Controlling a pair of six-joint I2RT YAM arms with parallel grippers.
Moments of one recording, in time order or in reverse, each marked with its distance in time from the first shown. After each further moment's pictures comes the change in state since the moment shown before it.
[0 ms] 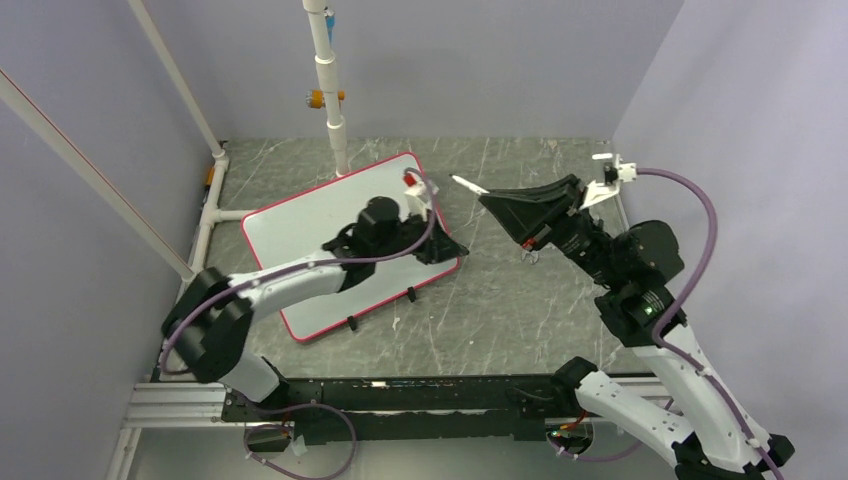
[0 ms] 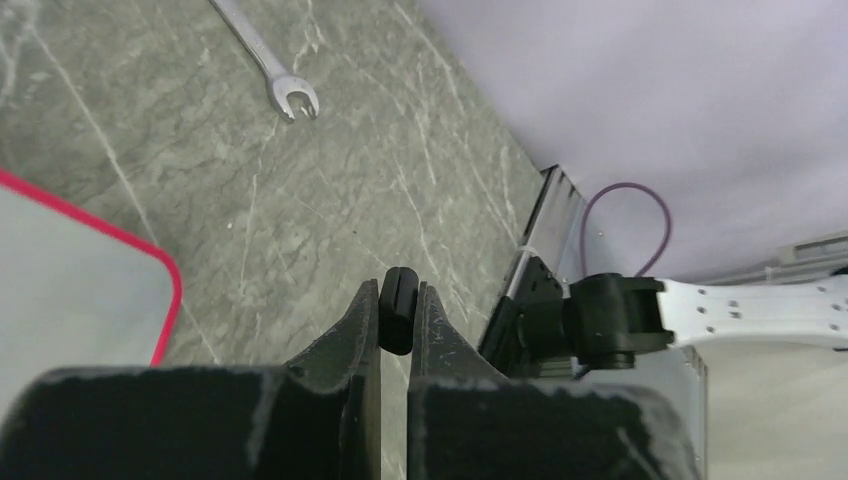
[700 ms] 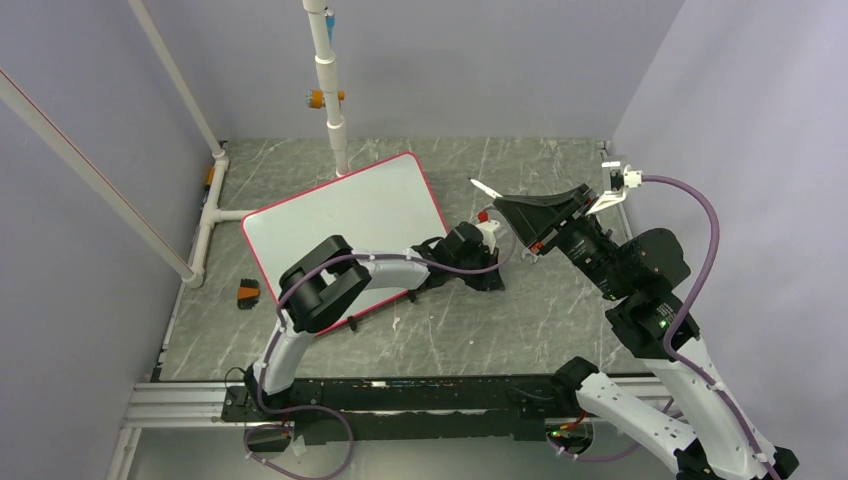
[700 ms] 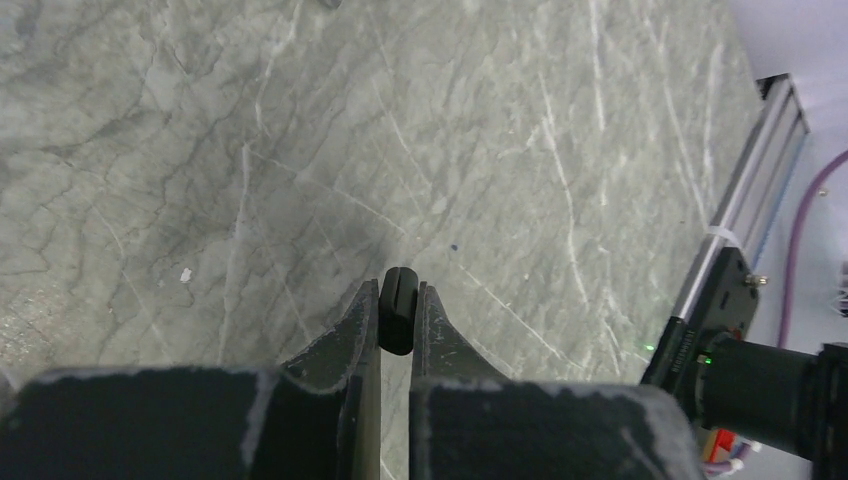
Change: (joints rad) left arm -0.208 0.660 0.435 -0.129 -0.153 0.100; right arm -0.001 -0.058 0.011 -0.195 0.178 -0.021
